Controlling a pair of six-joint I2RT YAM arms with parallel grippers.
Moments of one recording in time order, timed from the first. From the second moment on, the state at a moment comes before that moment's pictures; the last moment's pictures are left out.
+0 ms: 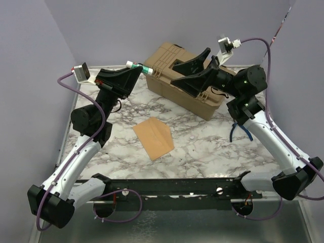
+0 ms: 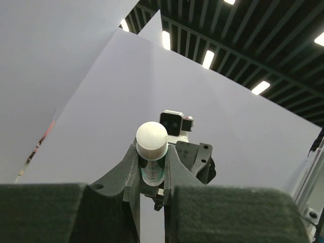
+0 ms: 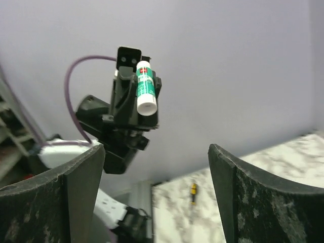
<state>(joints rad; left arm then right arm) -0.42 1.01 0.95 0.95 0.29 -1.08 0.56 1.30 1.38 0.48 -0.74 0.79</state>
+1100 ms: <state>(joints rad) -0.42 0.99 0.90 0.74 0.25 -1.30 0.90 1.36 1.49 0.17 -0.33 -0.43</state>
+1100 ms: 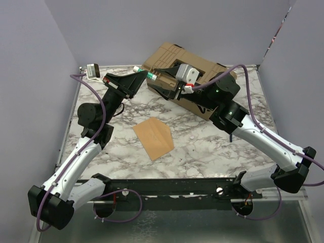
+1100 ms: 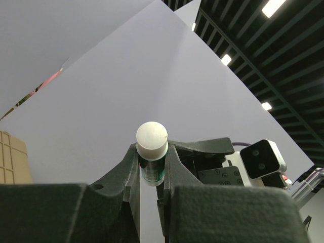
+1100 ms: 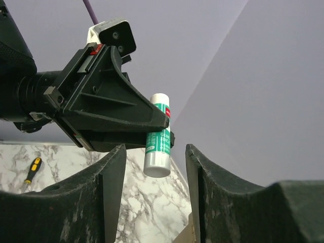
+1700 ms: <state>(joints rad) -0.42 0.99 0.90 0.73 0.25 -1.30 0.90 1.36 1.48 0.16 -0.31 -0.45</state>
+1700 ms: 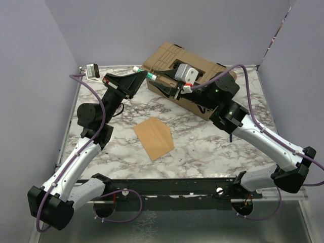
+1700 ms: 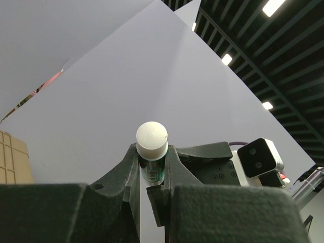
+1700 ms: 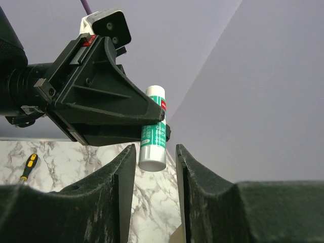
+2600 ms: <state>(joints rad) -0.43 0.91 0.88 0.80 0.26 -1.11 0.90 1.37 1.50 0.19 -0.34 0.27</state>
